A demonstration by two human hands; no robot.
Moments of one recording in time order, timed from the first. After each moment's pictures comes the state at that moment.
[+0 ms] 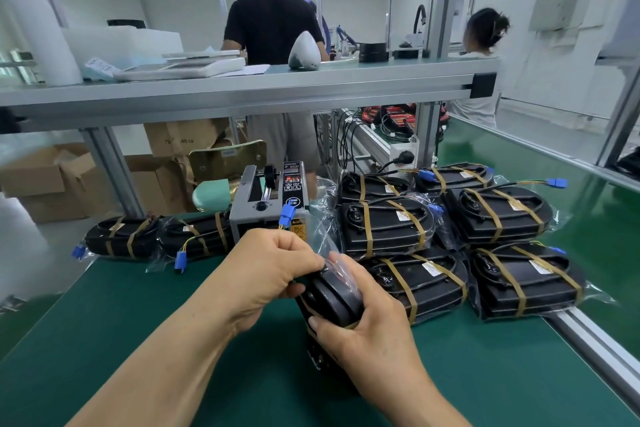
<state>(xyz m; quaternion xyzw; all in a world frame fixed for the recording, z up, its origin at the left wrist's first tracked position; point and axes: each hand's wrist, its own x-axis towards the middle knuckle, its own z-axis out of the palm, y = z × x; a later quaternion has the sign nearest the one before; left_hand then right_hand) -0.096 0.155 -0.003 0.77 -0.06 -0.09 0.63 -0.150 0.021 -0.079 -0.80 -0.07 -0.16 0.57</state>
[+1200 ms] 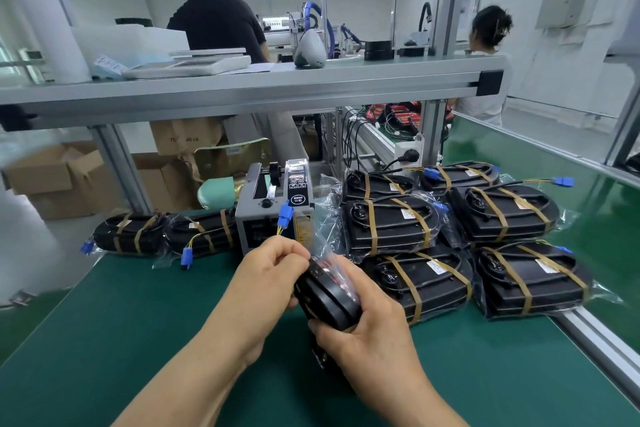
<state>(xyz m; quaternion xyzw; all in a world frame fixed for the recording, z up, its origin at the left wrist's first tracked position) -0.108 0.162 -0.034 0.77 -0.05 -0.01 0.63 -0.146 0.025 -0.096 -0.81 -0.06 -0.15 0.57</state>
